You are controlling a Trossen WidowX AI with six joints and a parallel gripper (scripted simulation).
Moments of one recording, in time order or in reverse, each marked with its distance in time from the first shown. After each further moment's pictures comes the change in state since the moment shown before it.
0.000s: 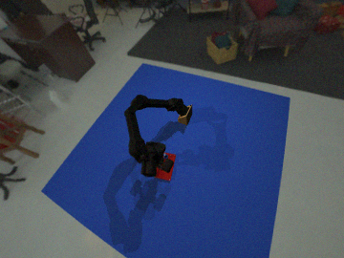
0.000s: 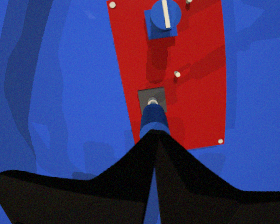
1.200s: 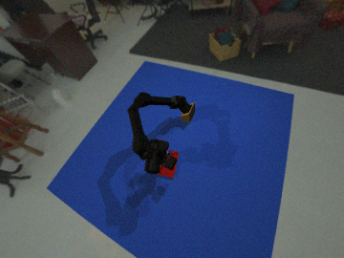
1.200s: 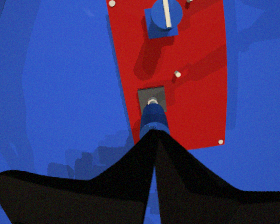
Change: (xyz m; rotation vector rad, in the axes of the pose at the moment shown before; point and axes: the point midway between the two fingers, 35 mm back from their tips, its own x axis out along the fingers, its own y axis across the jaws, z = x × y) arm 0.003 -0.001 0.001 -0.009 0.005 0.000
